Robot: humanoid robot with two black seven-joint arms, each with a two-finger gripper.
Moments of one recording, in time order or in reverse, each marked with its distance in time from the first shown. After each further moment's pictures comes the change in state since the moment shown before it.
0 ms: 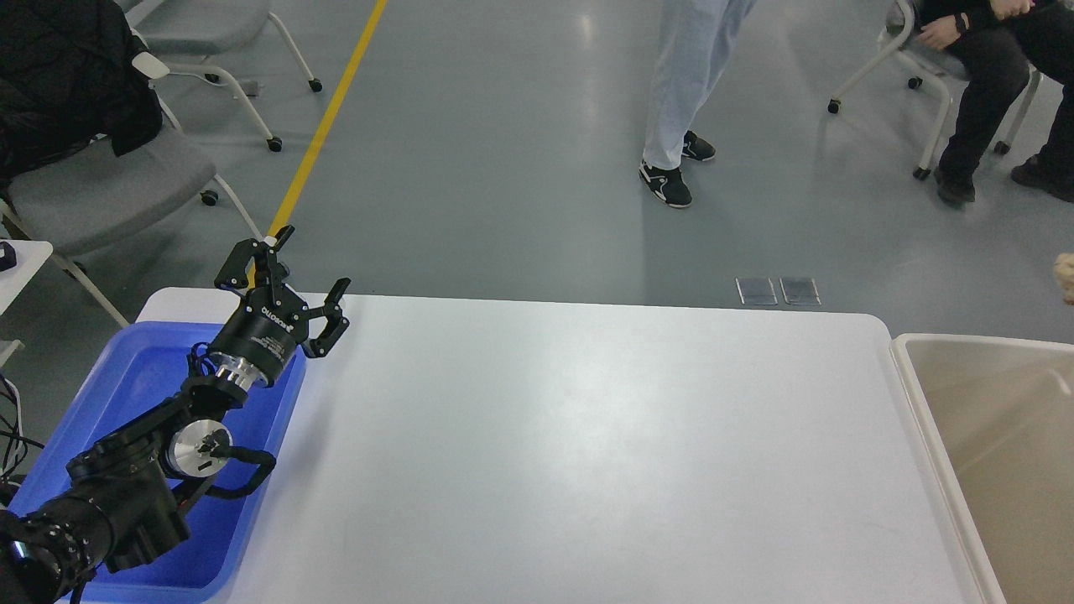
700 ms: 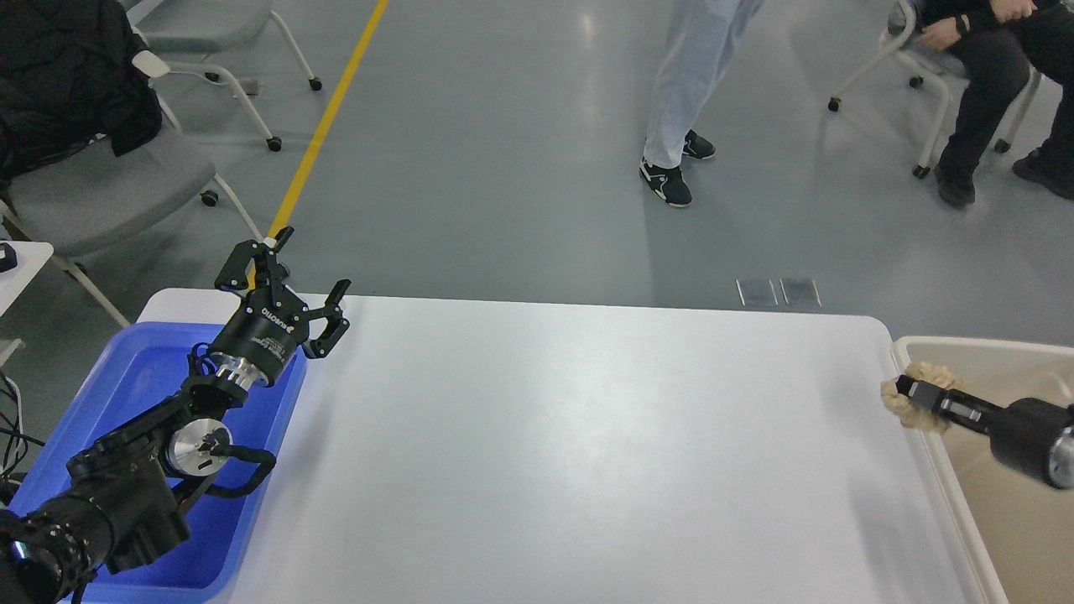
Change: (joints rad) left arm 0.000 0.000 0.000 0.000 0.000 0.000 0.000; right arm -0.072 0.067 -0.102 0.363 -0.403 -0.251 0.019
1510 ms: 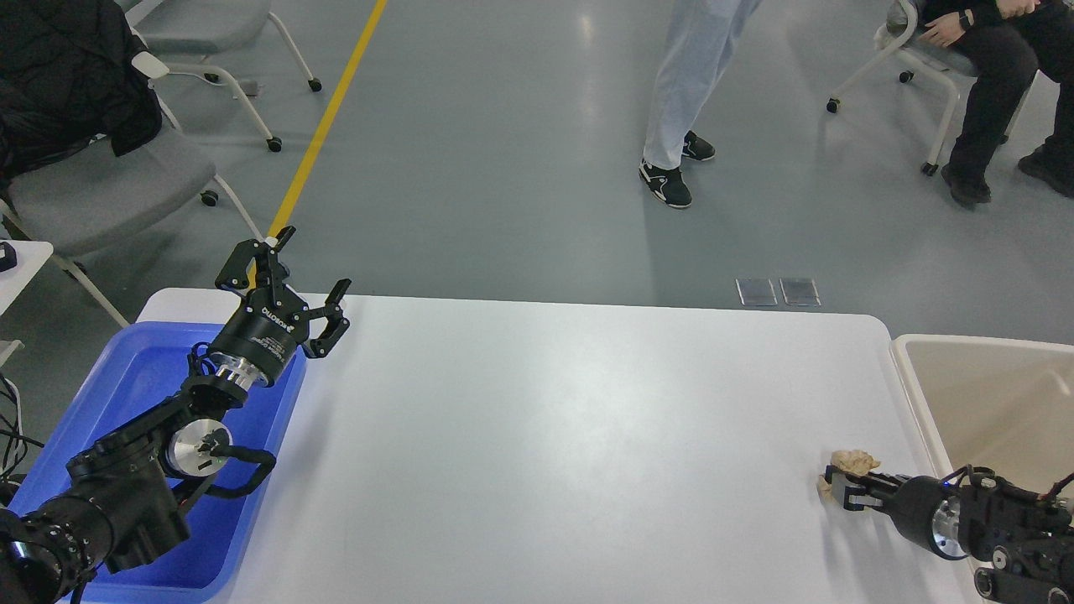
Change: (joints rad) left arm 0.000 0.000 0.000 0.000 0.000 0.000 0.000; right arm -0.239 0.423 -0.077 -0.358 -0.150 -0.131 -0.153
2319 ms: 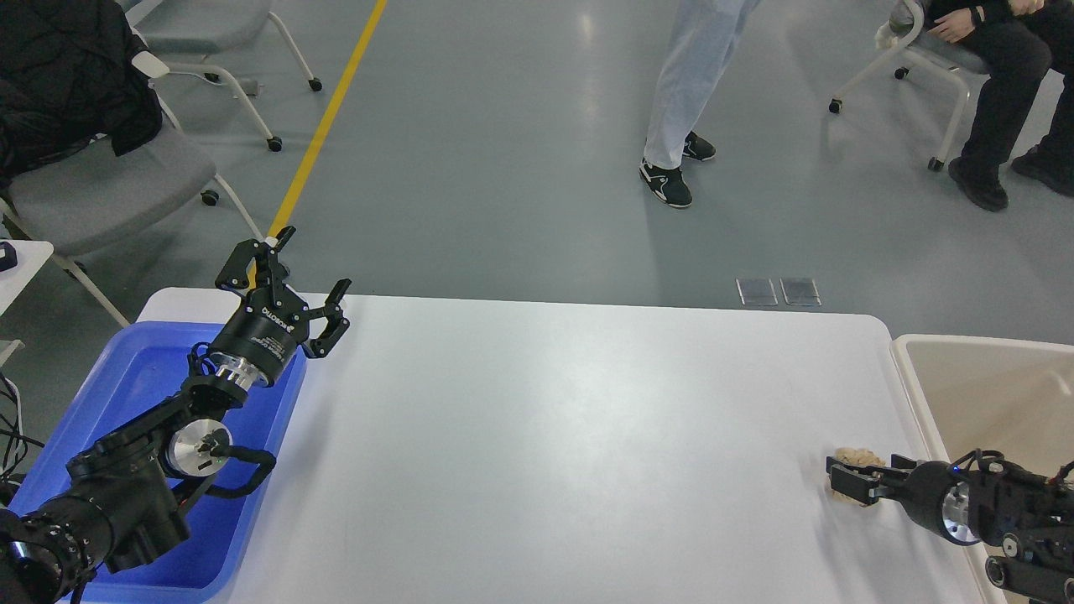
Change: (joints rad) left arm 0.000 0.000 0.000 0.000 0.000 0.000 0.000; right arm 0.044 -0.039 -0.001 0.049 -0.084 -0.001 -0.064
